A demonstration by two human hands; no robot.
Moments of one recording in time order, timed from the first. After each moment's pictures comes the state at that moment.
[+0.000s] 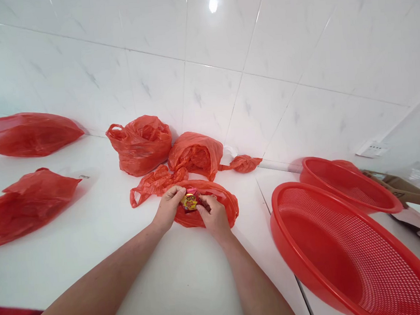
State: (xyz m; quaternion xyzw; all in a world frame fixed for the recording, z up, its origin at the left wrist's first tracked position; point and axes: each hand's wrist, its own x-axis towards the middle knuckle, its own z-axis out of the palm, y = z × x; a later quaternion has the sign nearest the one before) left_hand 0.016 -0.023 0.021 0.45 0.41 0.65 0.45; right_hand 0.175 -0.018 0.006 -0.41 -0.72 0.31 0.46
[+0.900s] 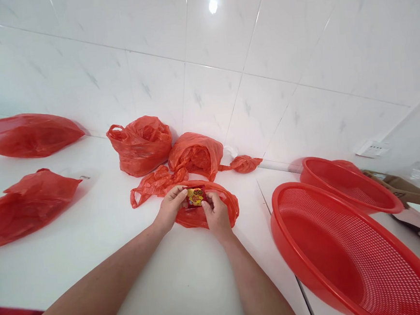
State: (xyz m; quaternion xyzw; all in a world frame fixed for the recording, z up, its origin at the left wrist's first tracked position) left_hand 0.020 -0.019 0.011 0.45 0.36 0.64 0.51; right_hand 0.178 -0.020 0.014 -0.42 -0.71 0.29 0.49
